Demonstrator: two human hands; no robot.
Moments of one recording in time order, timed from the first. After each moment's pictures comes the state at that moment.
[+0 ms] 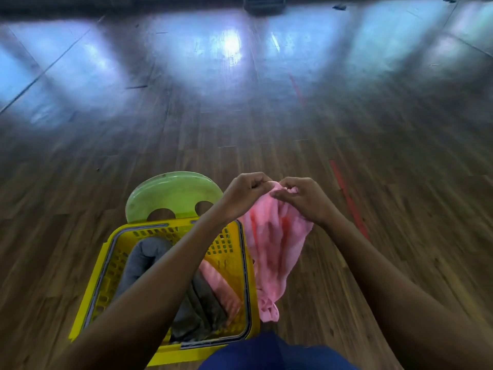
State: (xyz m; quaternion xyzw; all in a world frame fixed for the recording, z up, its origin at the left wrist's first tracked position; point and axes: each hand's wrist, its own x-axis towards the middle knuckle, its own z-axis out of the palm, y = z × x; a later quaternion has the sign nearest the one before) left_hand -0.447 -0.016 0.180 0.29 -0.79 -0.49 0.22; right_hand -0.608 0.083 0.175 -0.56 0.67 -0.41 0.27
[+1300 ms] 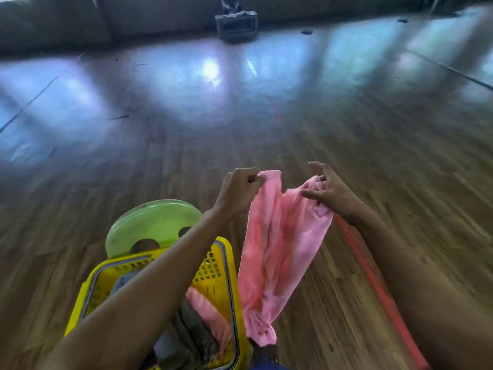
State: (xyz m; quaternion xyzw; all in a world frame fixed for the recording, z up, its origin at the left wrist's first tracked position) left_hand -0.519 -0.025 0.211 0.31 -0.83 -0.36 0.28; right_hand -0.705 0.125 0.212 -0.41 0.73 -0.46 0.30
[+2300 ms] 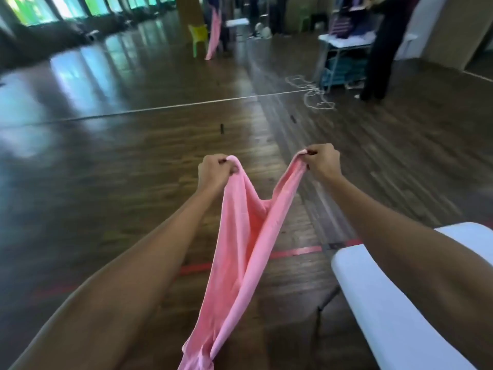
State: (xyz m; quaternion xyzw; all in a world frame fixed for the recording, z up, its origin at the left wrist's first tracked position) left_hand -0.697 0.564 0.279 -0.18 -0.86 -0.48 -0.05; right_hand -0.580 0.786 0.277 0.31 0.82 -0.42 -0.24
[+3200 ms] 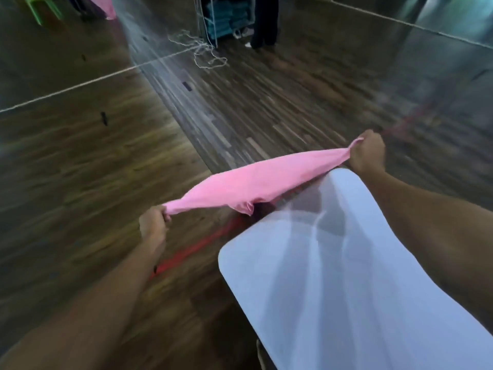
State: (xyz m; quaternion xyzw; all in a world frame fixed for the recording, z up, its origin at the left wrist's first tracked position) left_hand -0.617 0.835 0.105 0.02 -0.82 -0.54 -0.21; right_hand -0.298 1.190 0.161 0.63 0.69 -0.23 -0.28
